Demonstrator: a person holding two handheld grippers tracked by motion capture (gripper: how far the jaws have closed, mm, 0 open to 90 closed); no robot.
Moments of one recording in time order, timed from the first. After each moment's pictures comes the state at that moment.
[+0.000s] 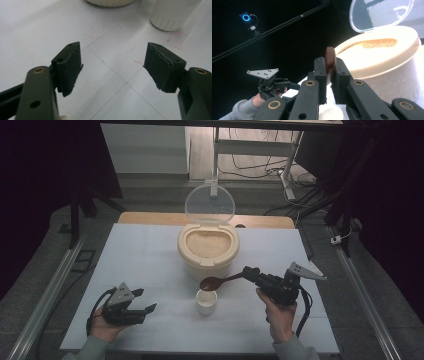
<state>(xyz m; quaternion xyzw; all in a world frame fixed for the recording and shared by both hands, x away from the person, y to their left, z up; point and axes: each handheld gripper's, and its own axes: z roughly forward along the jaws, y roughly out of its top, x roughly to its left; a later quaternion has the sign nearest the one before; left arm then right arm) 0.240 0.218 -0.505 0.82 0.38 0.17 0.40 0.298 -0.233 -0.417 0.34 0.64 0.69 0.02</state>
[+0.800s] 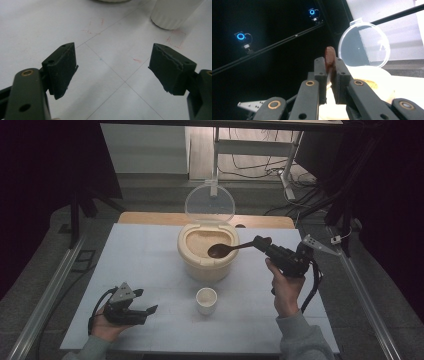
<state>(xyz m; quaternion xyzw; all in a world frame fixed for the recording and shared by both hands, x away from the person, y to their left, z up) 0.244 0.217 -0.508 0.82 0.39 0.15 0.40 0.343 -0.241 -0.366 0.34 0.61 0.72 0.07</state>
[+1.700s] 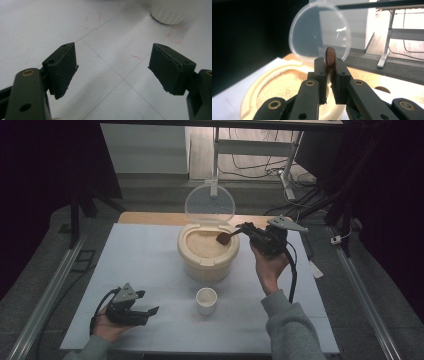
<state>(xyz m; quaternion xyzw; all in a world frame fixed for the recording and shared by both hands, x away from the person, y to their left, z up) 0.246 0.214 -0.512 0.82 0.39 0.14 0.39 0.398 -0.190 -0.368 0.37 0.70 0.57 0.23</state>
